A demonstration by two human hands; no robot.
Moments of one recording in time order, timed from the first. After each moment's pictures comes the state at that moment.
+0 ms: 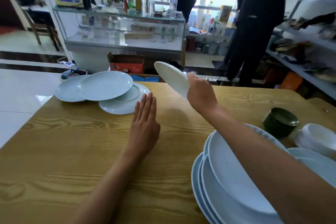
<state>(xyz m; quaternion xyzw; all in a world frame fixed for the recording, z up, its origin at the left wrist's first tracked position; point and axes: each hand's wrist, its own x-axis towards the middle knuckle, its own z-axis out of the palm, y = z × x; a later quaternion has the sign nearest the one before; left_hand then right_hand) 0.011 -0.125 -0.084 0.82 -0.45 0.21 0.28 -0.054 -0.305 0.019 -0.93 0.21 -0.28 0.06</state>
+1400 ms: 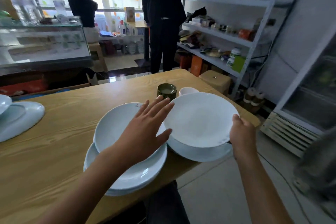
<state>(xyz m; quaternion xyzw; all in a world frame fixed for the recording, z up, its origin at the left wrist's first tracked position) -0.248 -0.215 0.014 0.63 -0.74 0.04 0.23 -0.478 -0.317 0.001 -0.47 0.62 -0.51 0.37</state>
